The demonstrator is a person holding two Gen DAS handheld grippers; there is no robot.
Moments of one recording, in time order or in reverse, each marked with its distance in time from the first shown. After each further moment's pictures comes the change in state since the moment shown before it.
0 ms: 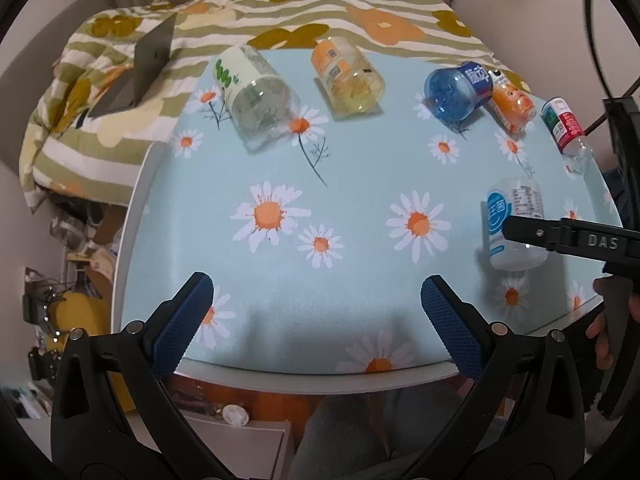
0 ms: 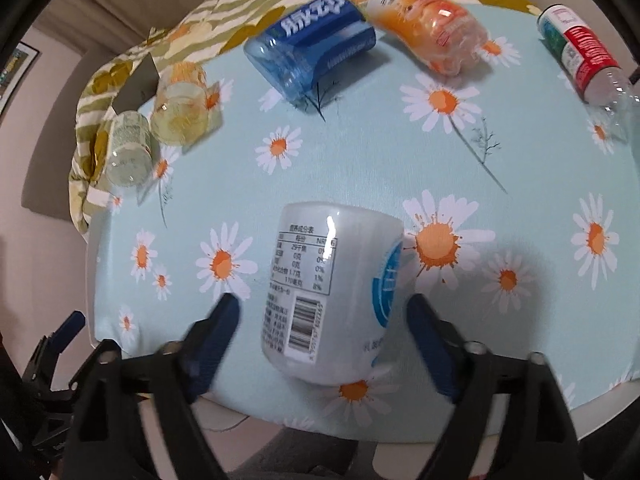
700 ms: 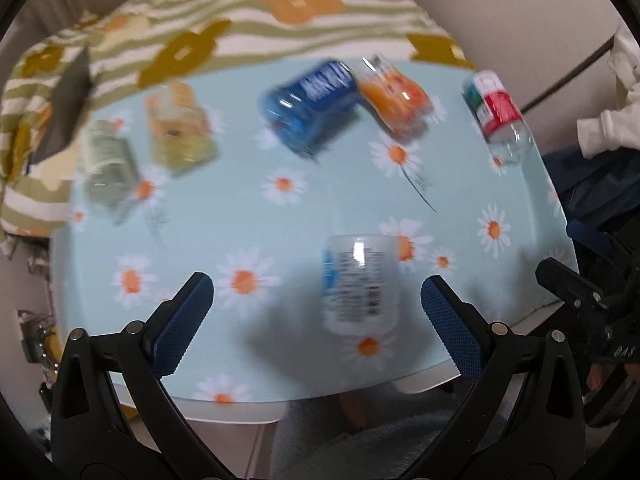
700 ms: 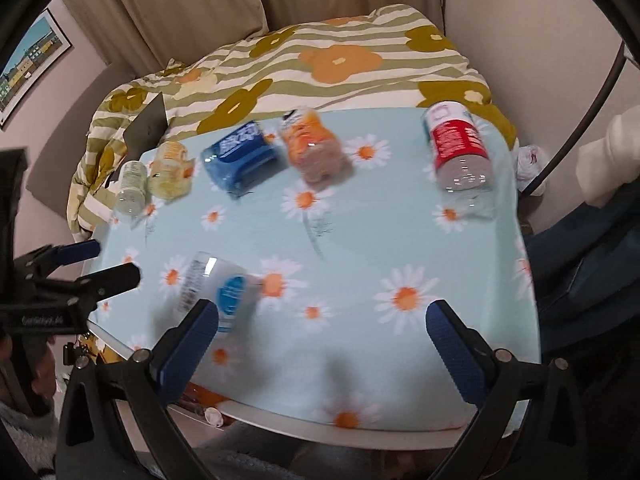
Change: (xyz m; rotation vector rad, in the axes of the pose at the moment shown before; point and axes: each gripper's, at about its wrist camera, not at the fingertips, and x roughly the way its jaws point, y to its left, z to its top) left arm 0.012 -0.162 0.079 0.146 0.174 -0.114; right arm -0.120 -0.098 0.003 -0.154 -0.204 -0.074
